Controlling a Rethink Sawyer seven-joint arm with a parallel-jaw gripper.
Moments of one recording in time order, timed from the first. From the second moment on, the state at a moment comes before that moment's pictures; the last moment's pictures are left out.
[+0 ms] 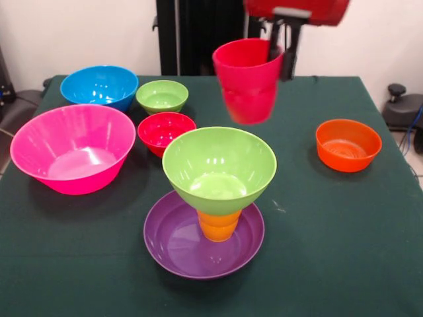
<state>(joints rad) -0.11 -0.69 -0.06 1.26 0.03 0.93 1.90</state>
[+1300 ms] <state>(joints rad) -0.24 -0.69 0.17 1.29 -0.17 0.89 1.90</state>
